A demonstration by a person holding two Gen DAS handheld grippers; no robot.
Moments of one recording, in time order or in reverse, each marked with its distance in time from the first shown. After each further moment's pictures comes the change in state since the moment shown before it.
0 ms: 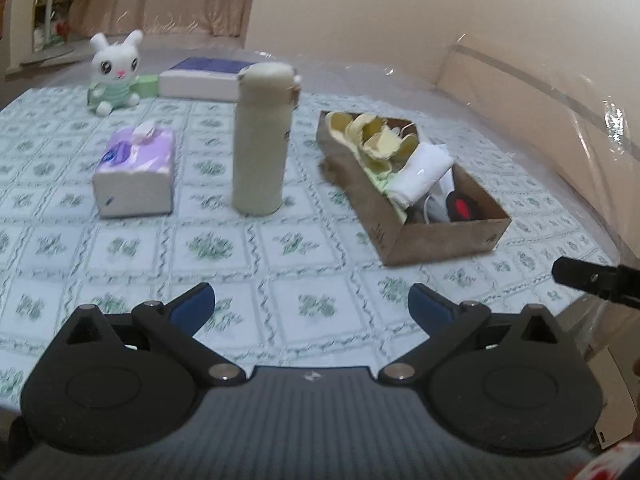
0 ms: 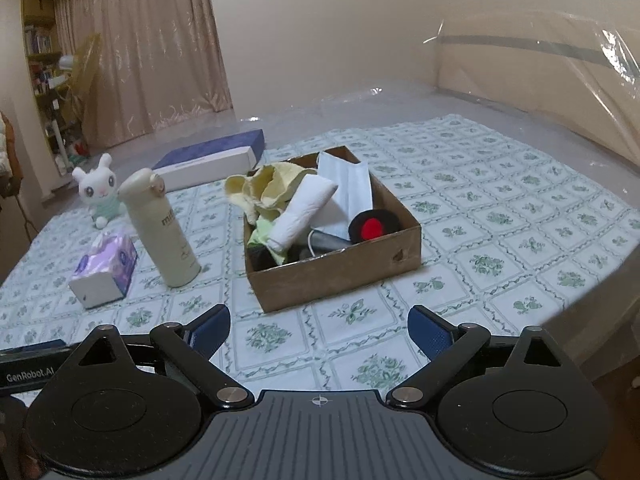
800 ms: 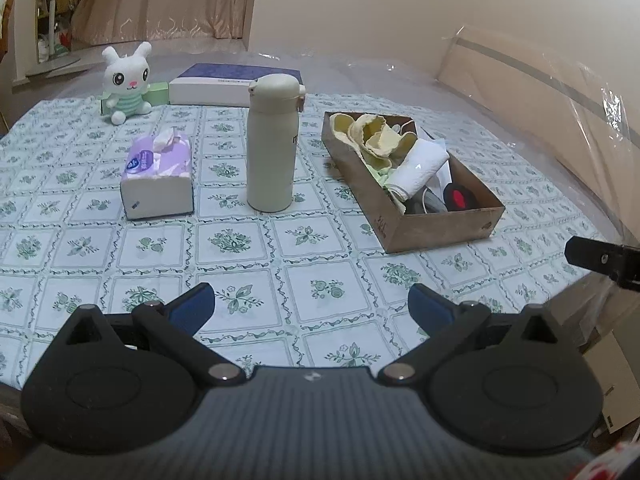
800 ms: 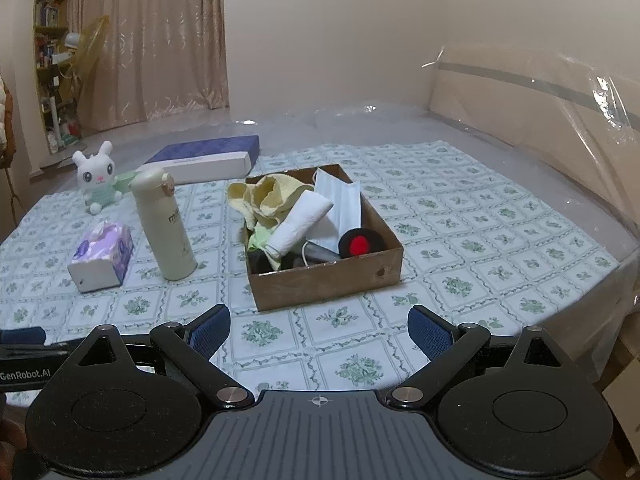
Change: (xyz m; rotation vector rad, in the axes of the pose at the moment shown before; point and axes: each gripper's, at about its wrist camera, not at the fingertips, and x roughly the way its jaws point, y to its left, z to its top) left arm -0.042 -0.004 -0.001 0.043 0.003 0.029; right arm -0.042 0.026 0.004 -0.093 -0.021 -0.074
